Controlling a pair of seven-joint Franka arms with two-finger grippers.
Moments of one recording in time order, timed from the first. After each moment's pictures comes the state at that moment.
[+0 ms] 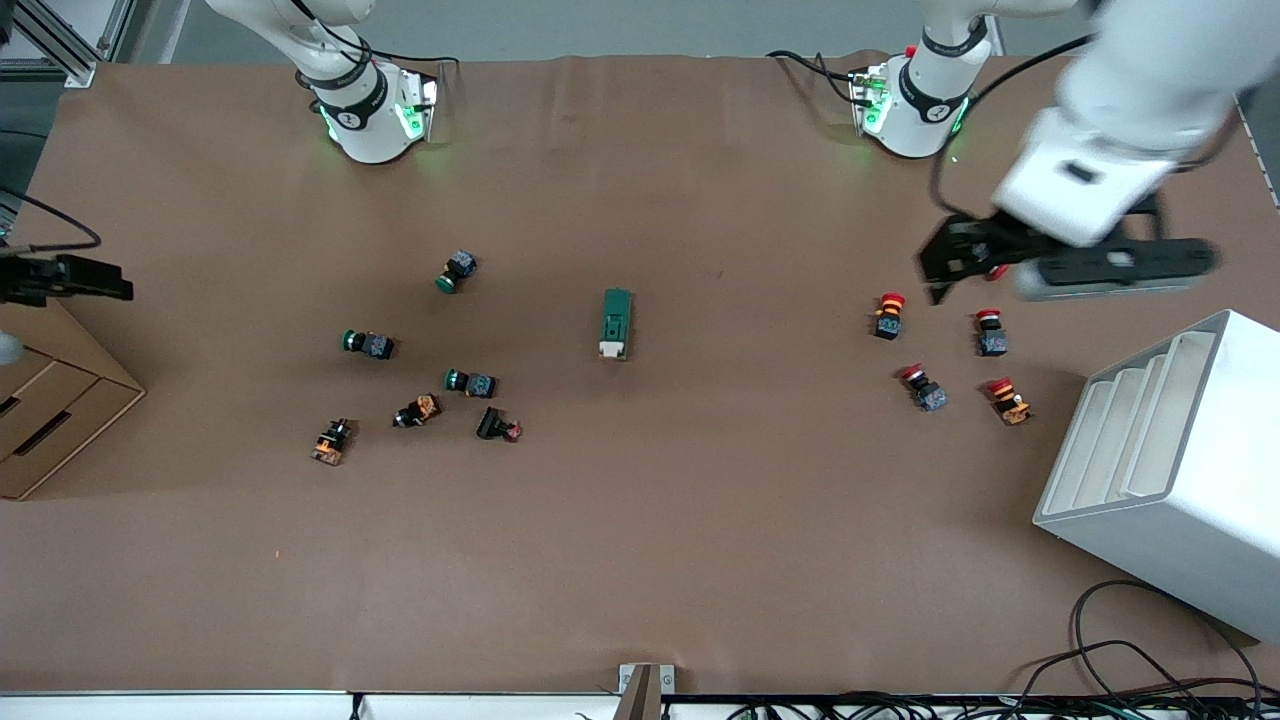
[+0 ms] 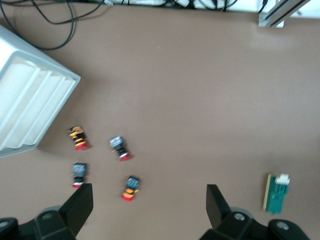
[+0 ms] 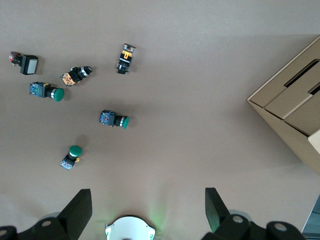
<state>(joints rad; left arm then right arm) -0.13 0.15 -0.17 -1.30 0.04 1.55 -0.33 -0.08 0.22 -0.04 -1.30 -0.04 1.30 -0.19</state>
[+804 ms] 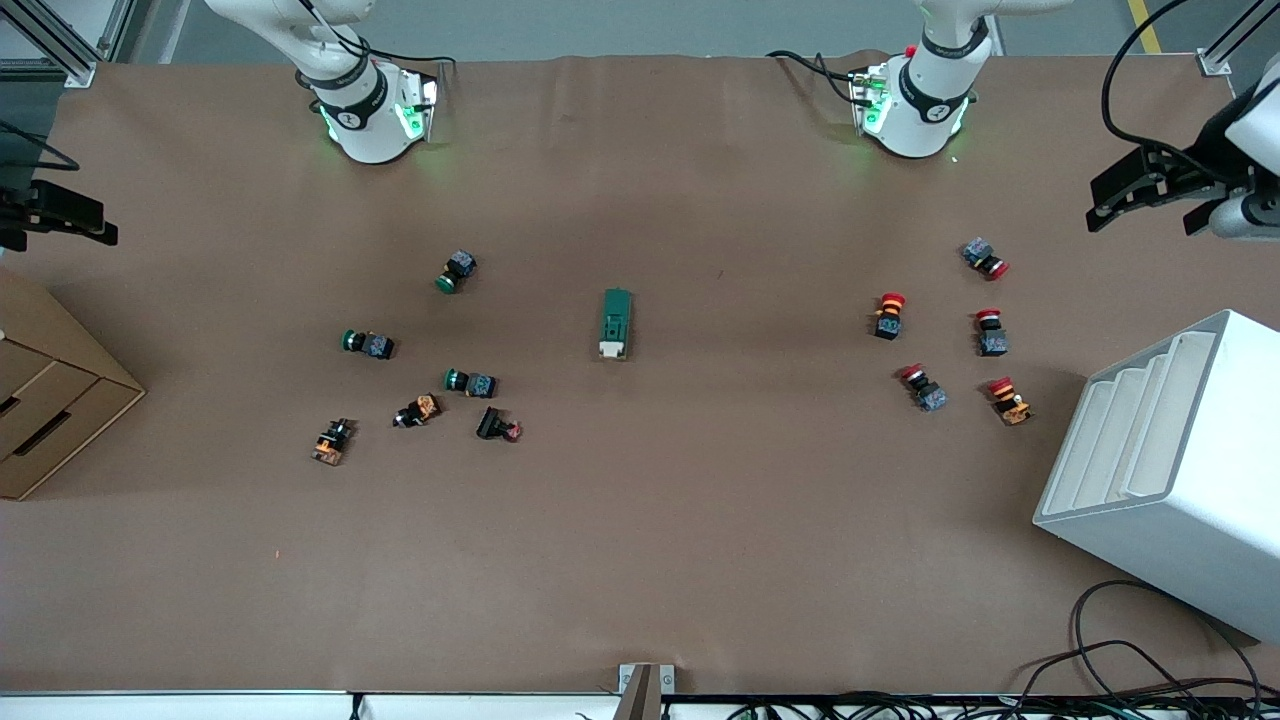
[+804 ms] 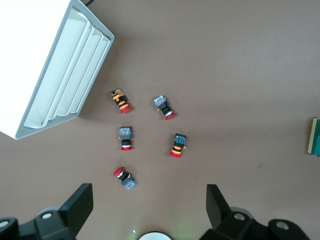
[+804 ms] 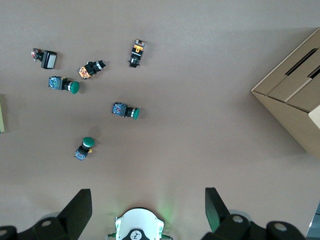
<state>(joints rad) -0.04 -0.03 -0.05 -1.49 -0.01 1.43 -0.05 -0.03 0.08 -0.07 -1.39 -0.01 1.28 -0.16</state>
